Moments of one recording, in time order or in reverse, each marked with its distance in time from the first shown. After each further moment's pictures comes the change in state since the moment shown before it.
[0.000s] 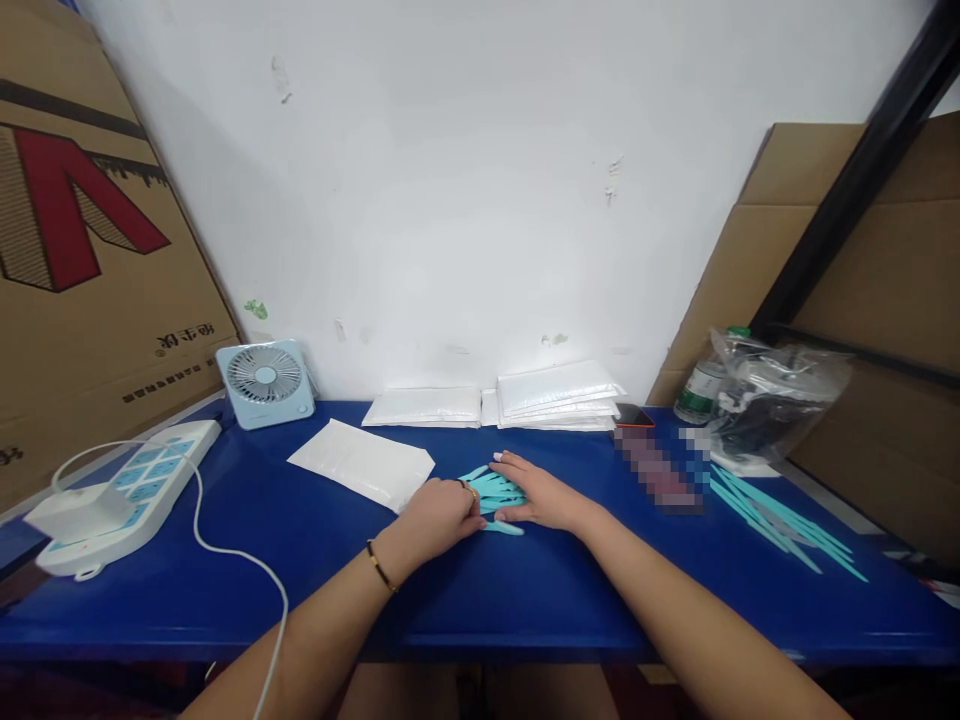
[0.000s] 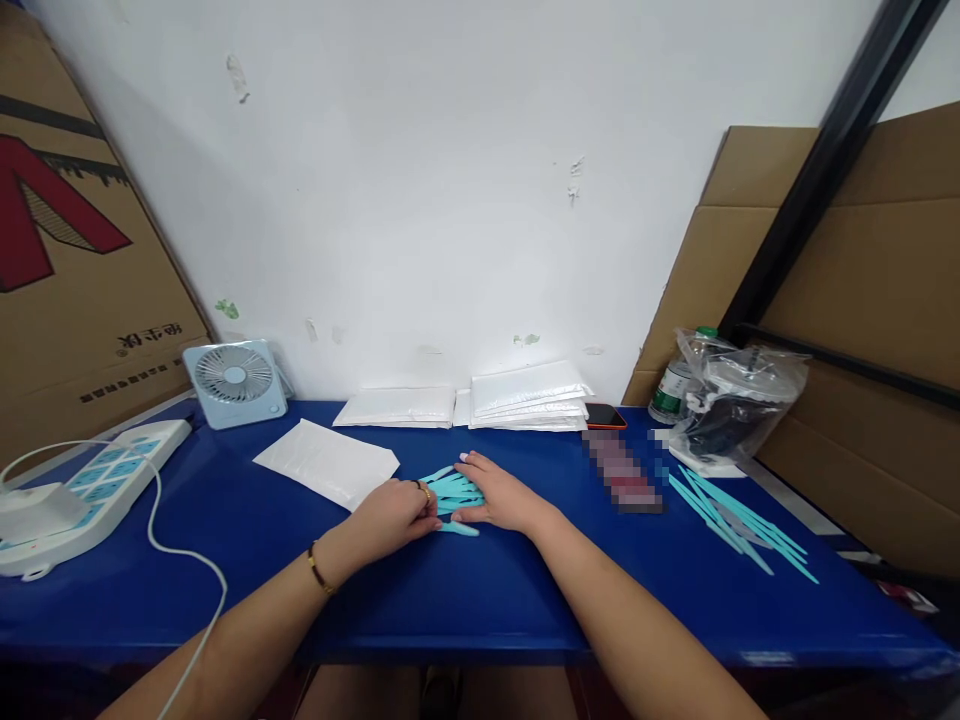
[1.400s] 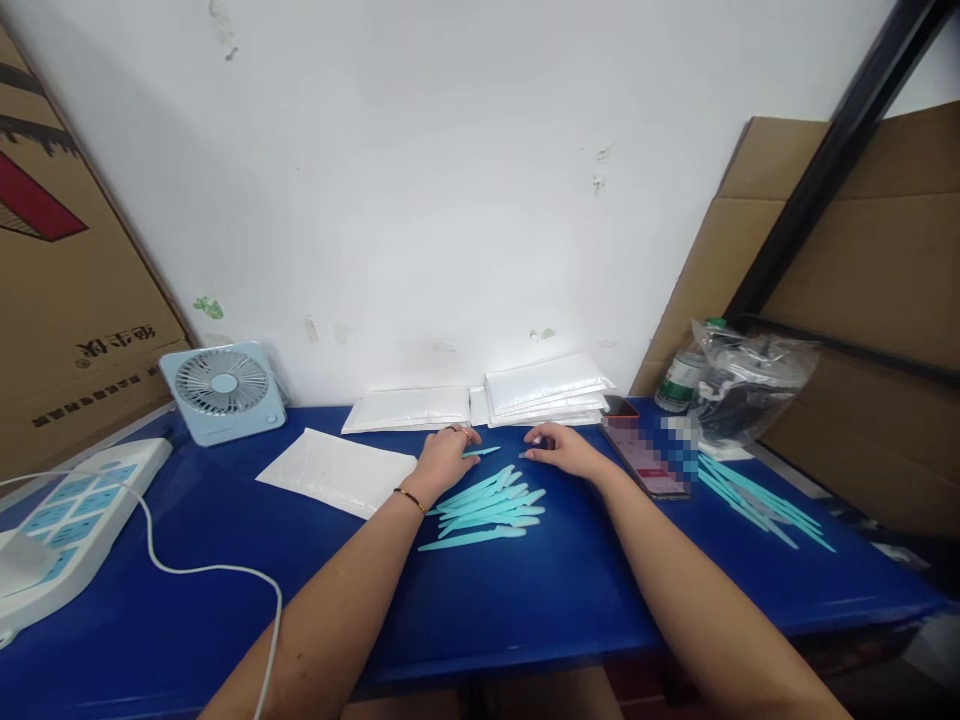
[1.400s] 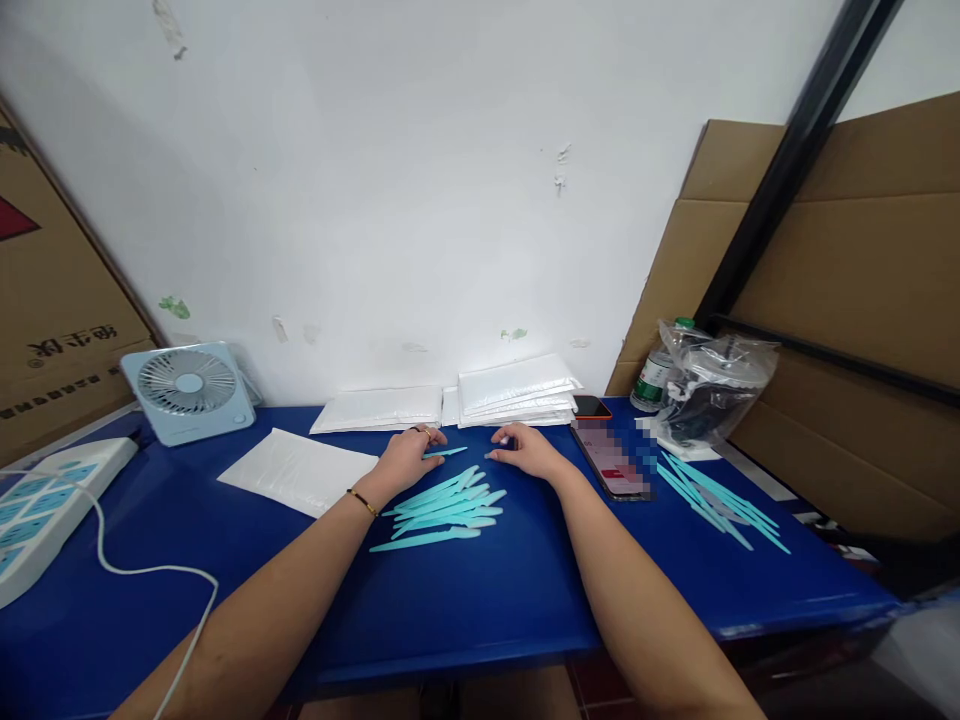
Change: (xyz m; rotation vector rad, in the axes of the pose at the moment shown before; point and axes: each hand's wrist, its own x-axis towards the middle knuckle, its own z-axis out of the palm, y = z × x) left_hand 0.088 -0.045 0.005 -0.157 0.221 -0.150; right_hand 0.008 0.061 -0.044 0.163 0.340 0.239
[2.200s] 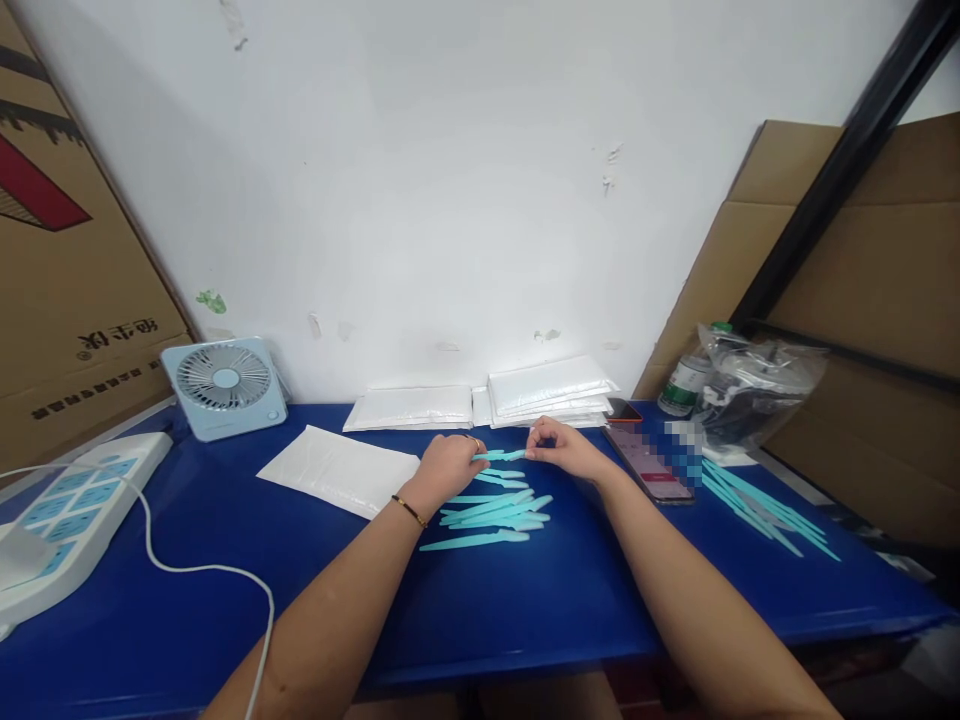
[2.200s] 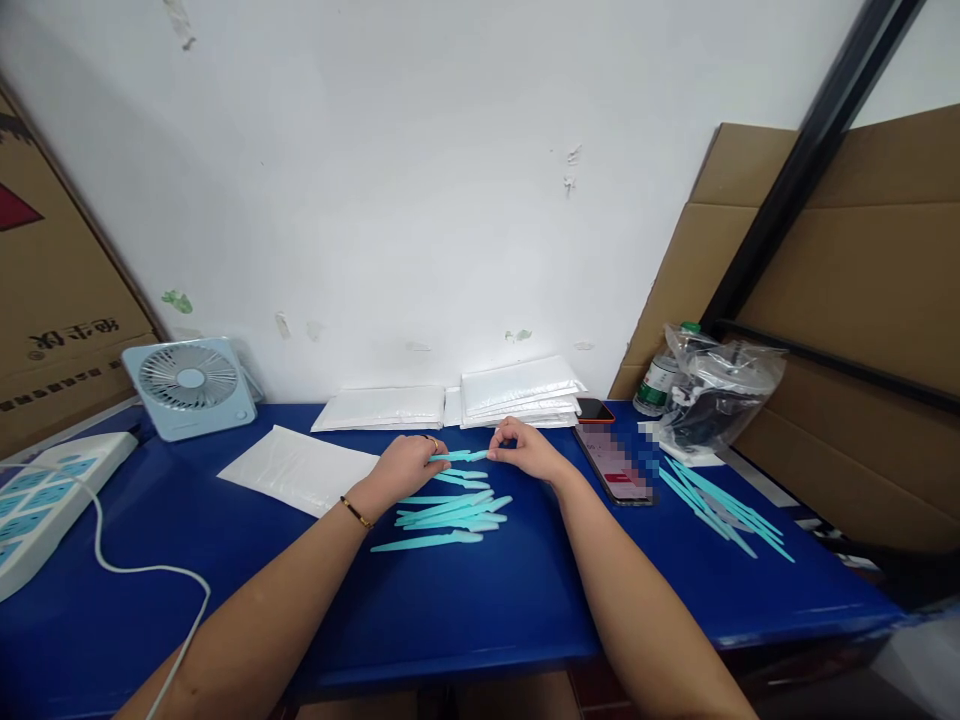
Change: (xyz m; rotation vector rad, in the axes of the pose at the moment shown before) left_hand -0.013 0.014 -0.016 0.104 -0.080 0.101; right_hand 0.000 -0.015 -0.002 0.130 -0.032 -0.146
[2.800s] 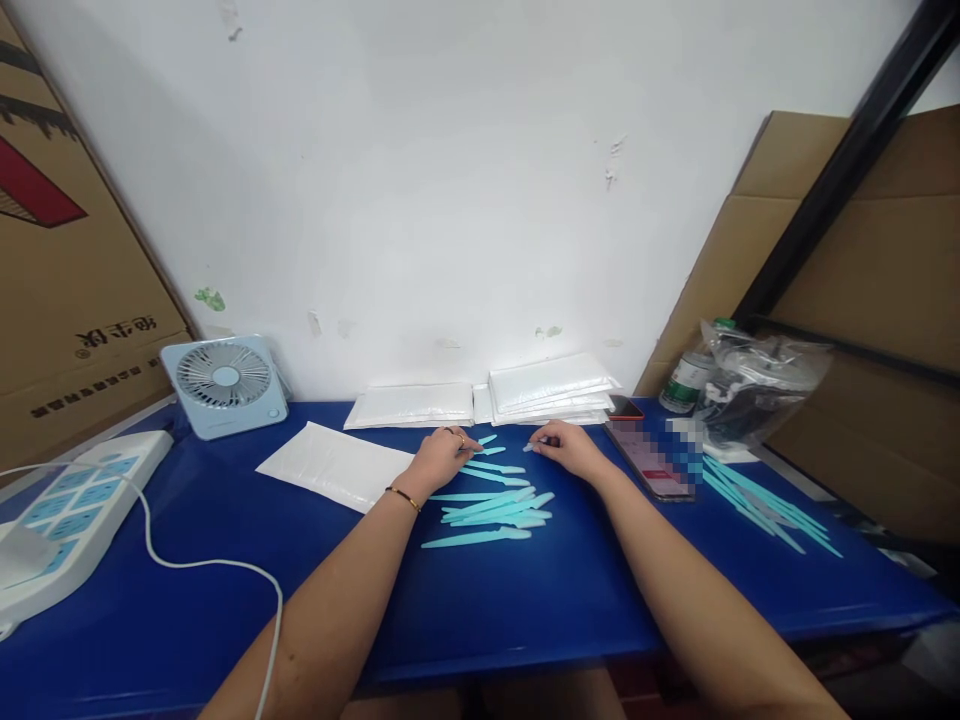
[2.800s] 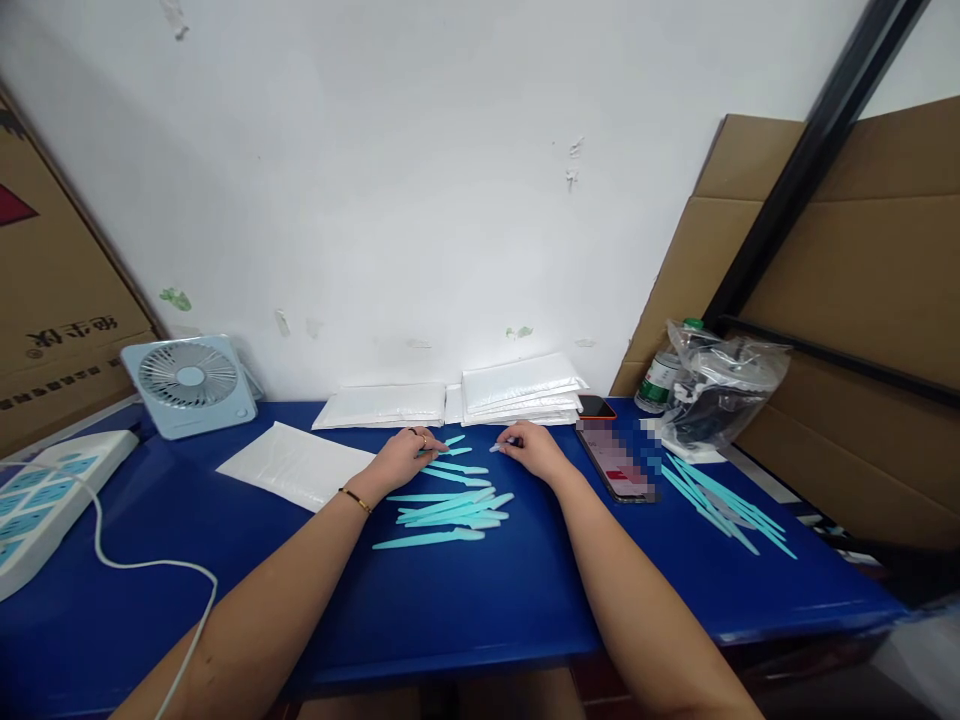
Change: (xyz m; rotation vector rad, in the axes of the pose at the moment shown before) left_hand 0.010 -0.037 0.027 -0.148 0.024 -0.020; right_hand 0.000 0.026 0.003 -0.336 0.095 0.076
